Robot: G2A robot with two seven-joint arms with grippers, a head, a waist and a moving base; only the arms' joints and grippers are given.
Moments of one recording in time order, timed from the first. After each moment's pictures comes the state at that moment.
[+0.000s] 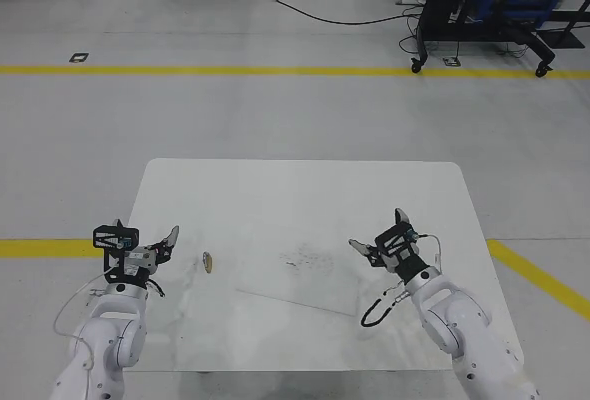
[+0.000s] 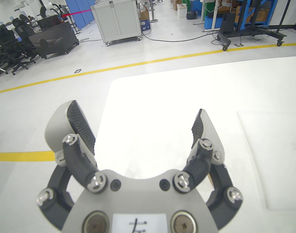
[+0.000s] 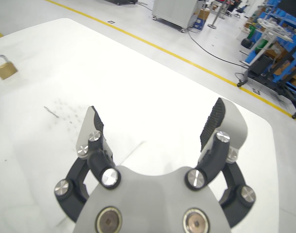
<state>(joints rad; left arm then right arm) 1.73 -1.15 -1.60 -1.80 1.33 0.00 0.00 -1.62 -1.16 1.32 -1.82 -1.44 -0.25 0.08</state>
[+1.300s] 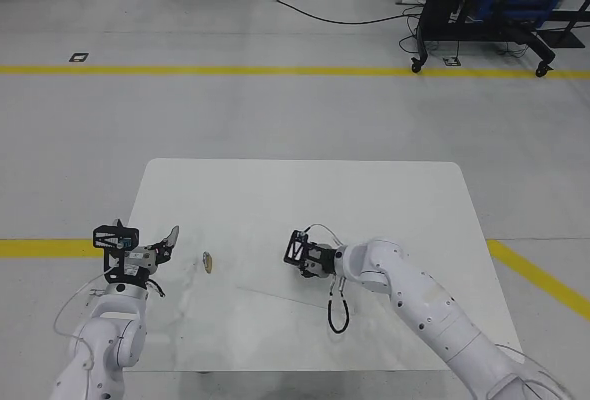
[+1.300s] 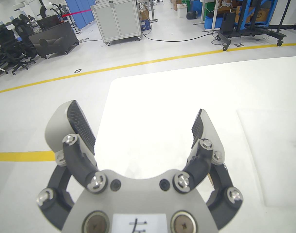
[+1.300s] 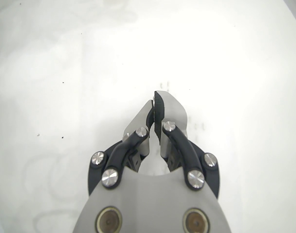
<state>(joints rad) 1.73 -1.15 -1.60 -1.80 1.33 0.00 0.00 -1.08 -1.25 0.87 -1.34 -1.30 -0.65 0.37</state>
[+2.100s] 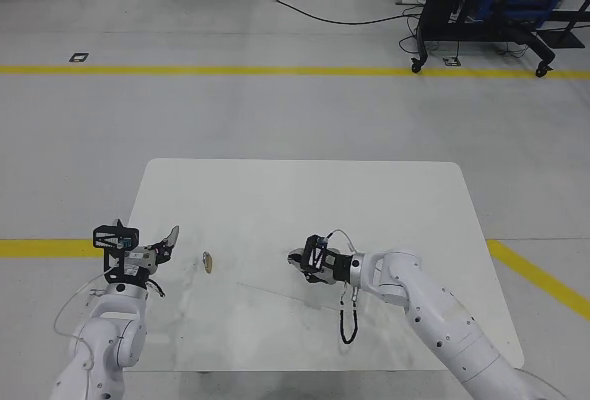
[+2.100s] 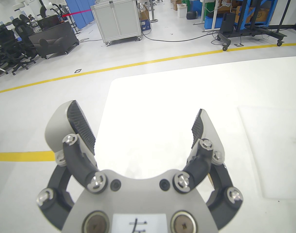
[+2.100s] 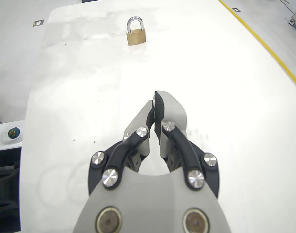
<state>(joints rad) 1.73 -1.15 -1.60 -1.80 1.33 0.00 0.00 -1.22 -1.21 0.98 -1.47 -1.30 -0.74 0.15</state>
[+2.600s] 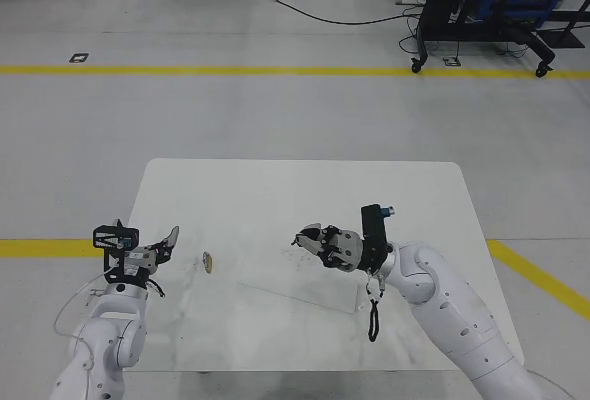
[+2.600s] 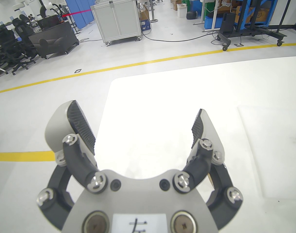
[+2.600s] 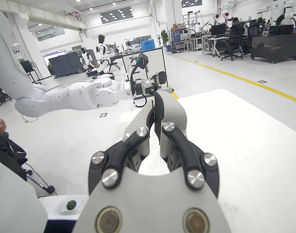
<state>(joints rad) 1.73 -1.15 -1.60 -1.80 1.33 0.00 0.00 -1.23 -1.19 1.07 -1.47 -0.84 -1.01 -0.08</state>
